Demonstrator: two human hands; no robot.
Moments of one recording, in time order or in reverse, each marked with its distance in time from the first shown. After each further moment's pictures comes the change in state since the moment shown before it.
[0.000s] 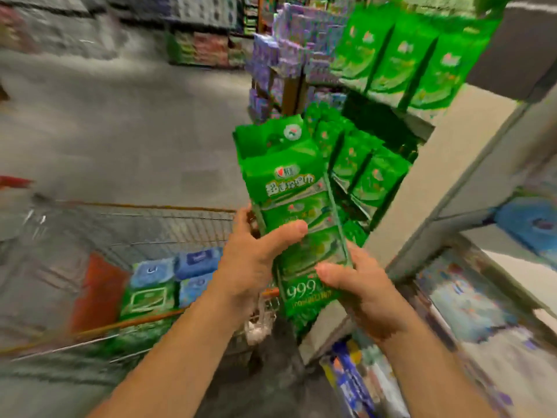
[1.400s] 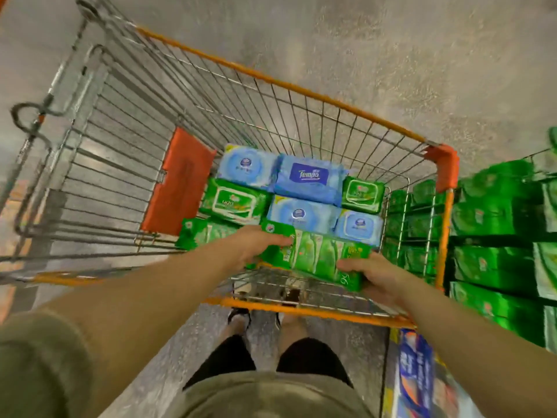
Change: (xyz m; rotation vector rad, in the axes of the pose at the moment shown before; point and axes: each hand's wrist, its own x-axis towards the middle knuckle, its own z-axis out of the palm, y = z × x) left_hand 0.173 -0.221 -0.372 0.264 0.479 -1.114; right_hand 0.333 0.324 -0.012 -0.297 -0.153 1.149
